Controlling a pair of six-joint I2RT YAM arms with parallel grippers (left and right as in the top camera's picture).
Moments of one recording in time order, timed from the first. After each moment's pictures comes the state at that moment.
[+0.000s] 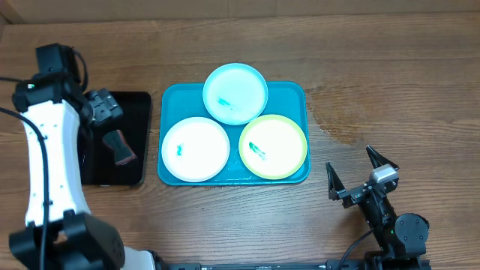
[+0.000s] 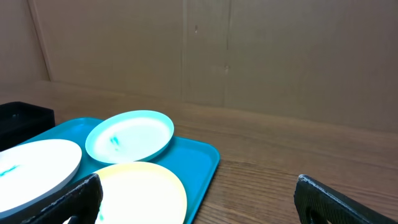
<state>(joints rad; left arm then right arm) 0.31 1.66 1.56 -1.21 -0.17 -0.38 0.07 0.01 0.02 -0.01 -0.29 -0.01</state>
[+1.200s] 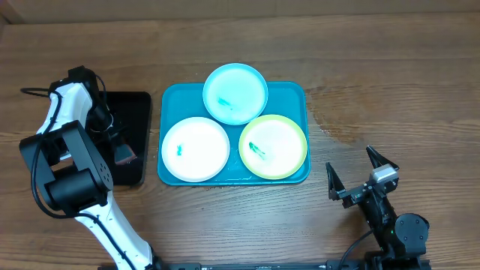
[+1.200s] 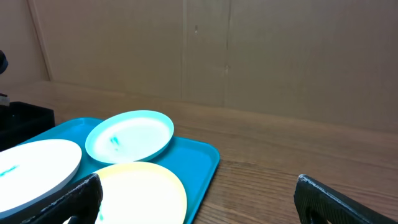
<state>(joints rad) 0.35 2.16 1.58 -1.07 -0.03 -0.26 0.07 0.01 0.02 -0.01 -0.29 -0.01</state>
